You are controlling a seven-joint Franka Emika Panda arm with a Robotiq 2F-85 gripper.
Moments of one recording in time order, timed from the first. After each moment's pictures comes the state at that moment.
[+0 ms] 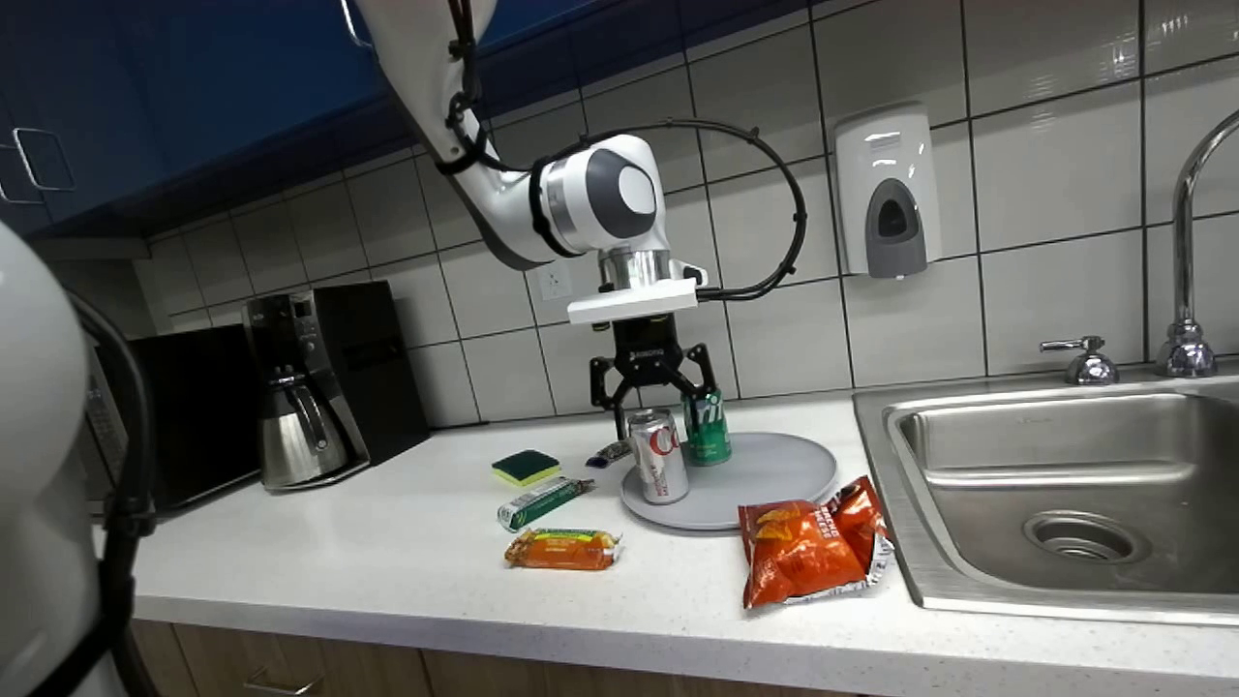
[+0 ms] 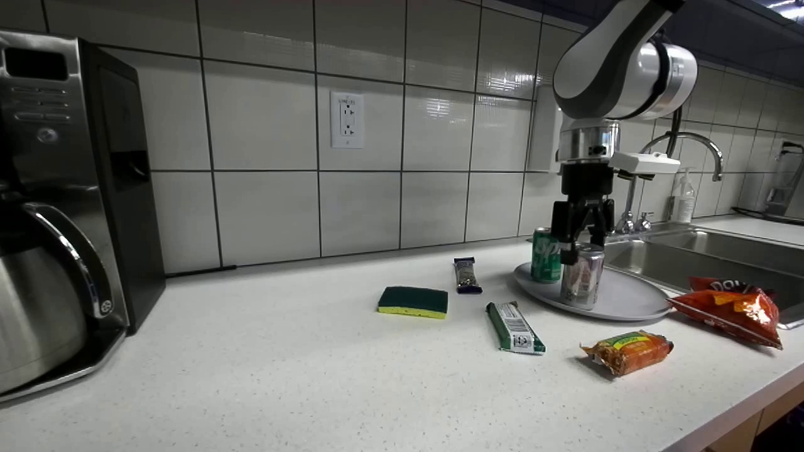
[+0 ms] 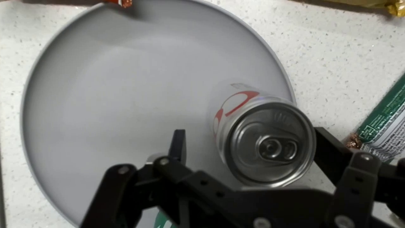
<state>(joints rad) -0.10 0.24 -0.06 -2.15 -0.01 2.28 -0.34</state>
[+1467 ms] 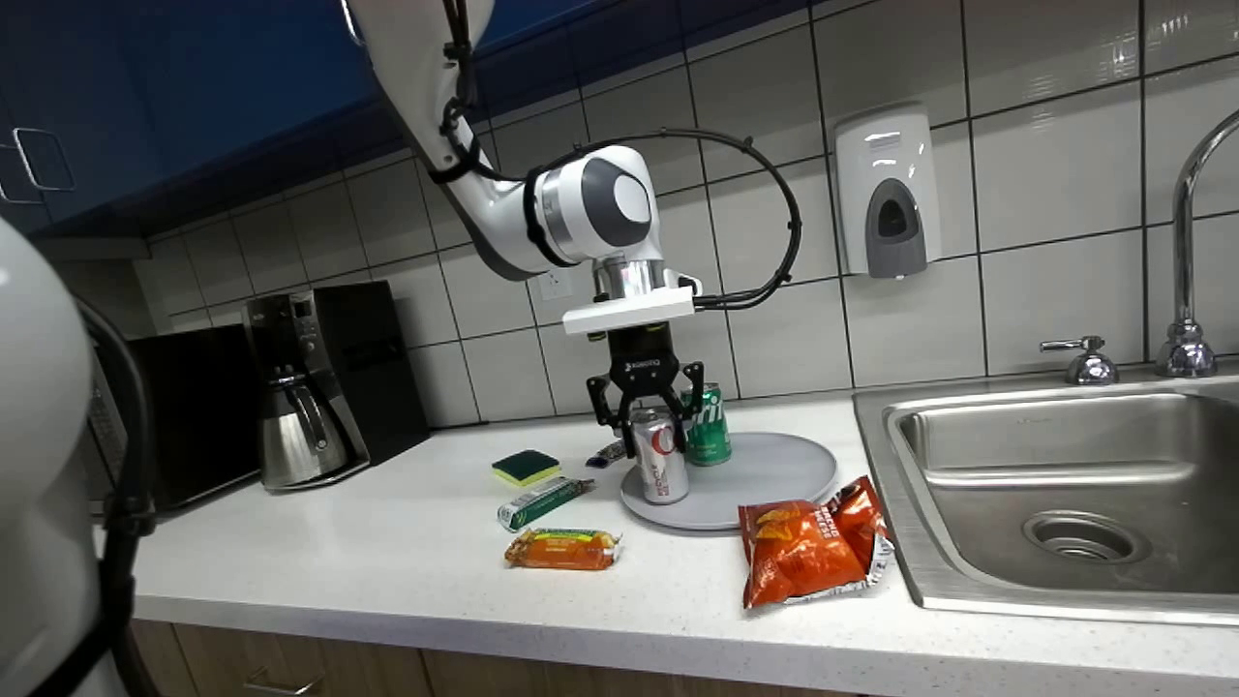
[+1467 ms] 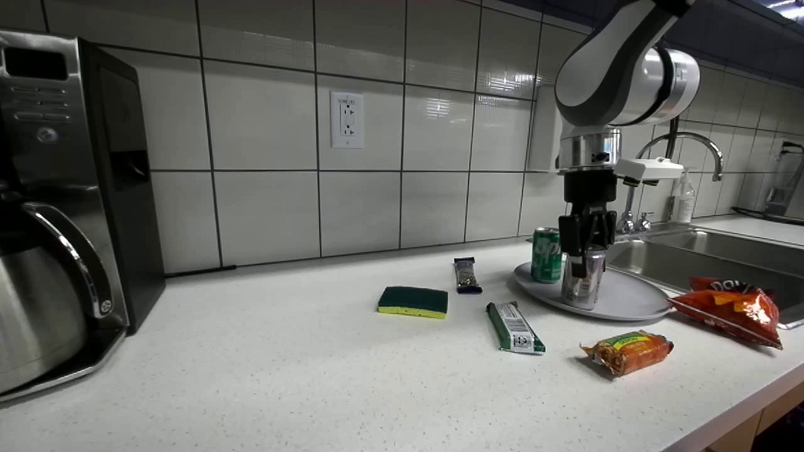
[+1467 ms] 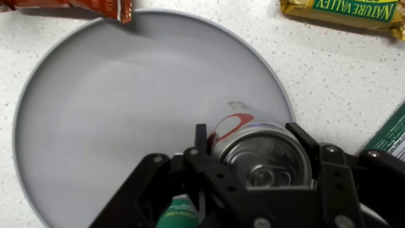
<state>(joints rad) -0.09 0.24 -0.06 -2.18 -0.04 2.28 -0.34</state>
